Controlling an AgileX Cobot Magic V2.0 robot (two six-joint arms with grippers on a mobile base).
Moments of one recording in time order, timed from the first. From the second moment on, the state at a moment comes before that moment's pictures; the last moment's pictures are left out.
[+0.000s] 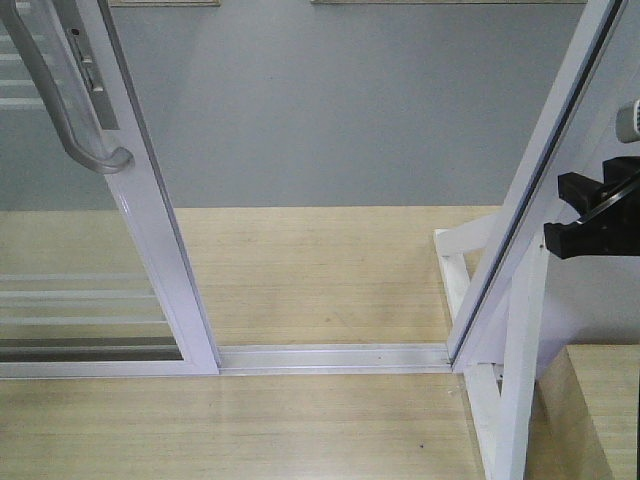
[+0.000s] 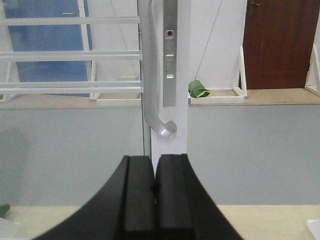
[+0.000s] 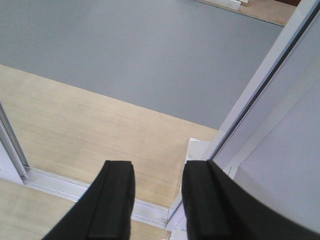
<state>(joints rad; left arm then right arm) 0.04 -0.01 0.03 -0.10 0.09 0.10 0.27 0.91 -0.69 -0.29 0.41 0.15</state>
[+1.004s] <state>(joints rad) 0.04 -0.01 0.03 -0.10 0.10 0.10 -0.12 -0.01 0.03 -0.05 0.11 0.14</state>
